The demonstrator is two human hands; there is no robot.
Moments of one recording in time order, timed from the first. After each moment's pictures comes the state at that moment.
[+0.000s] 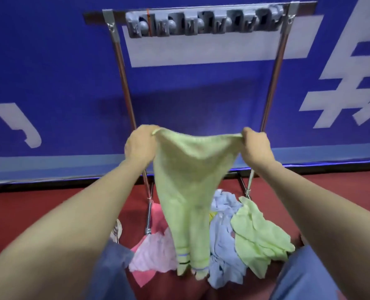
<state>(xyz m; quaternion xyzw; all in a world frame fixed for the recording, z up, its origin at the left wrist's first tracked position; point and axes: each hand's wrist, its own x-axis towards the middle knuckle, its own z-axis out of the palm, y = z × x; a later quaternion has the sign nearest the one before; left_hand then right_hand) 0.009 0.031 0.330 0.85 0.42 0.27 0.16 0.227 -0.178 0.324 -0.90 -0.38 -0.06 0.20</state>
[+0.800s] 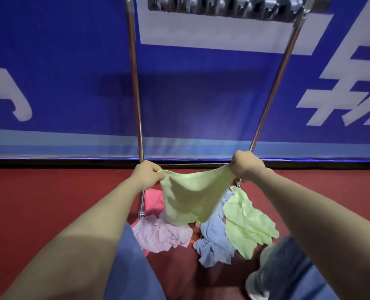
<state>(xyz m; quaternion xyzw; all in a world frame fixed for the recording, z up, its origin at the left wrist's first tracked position) -0.063 0.024 0.213 0.84 0.39 0.07 0.38 0.162 -0.182 0.283 -0.93 -0.35 0.11 0.02</state>
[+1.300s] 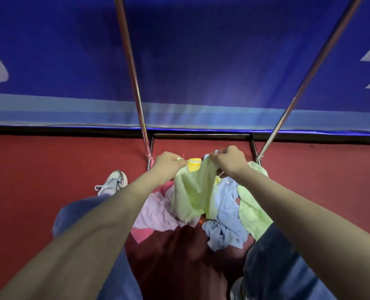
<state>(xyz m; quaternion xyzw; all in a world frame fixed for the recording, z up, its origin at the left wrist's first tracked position) 0.007 0.022 0.125 0.77 0.41 0.06 0.48 0.165 -0.102 0.155 -0.85 -0.24 0.31 0.34</state>
